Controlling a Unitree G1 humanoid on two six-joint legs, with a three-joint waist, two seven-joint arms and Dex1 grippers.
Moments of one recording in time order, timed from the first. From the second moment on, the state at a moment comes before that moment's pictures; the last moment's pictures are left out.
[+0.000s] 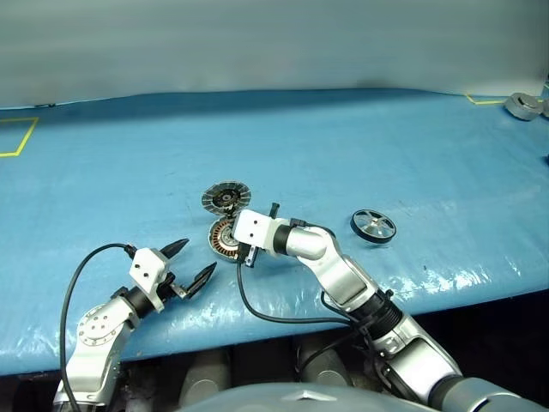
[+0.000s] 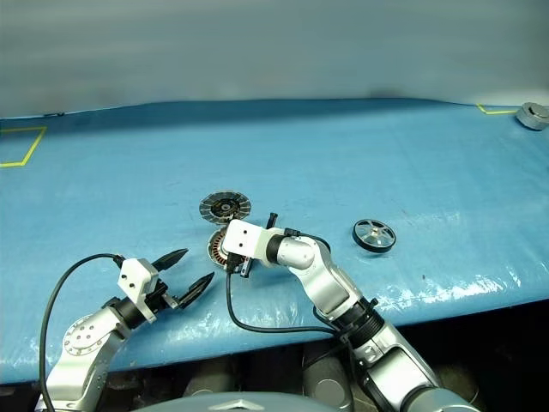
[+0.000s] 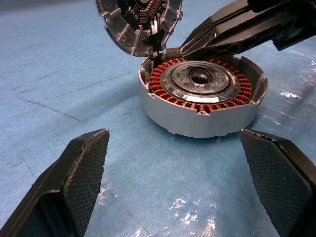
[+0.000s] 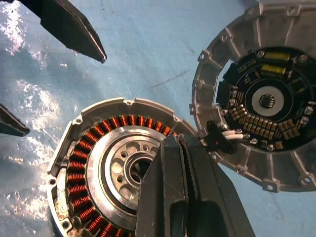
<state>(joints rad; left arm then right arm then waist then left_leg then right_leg) 0.26 0.44 0.07 -0.12 -0.29 -0.08 -0.72 -0.44 -0.18 0.55 -0.02 -0.27 0.27 0.62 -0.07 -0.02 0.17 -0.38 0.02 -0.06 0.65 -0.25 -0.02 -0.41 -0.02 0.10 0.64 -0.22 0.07</state>
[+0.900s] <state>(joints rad) 0.26 0.44 0.07 -0.12 -0.28 -0.08 -0.72 -0.44 -0.18 0.57 0.04 -0.29 0.29 0.63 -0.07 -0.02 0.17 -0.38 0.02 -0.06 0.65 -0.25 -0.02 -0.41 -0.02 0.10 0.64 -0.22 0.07</state>
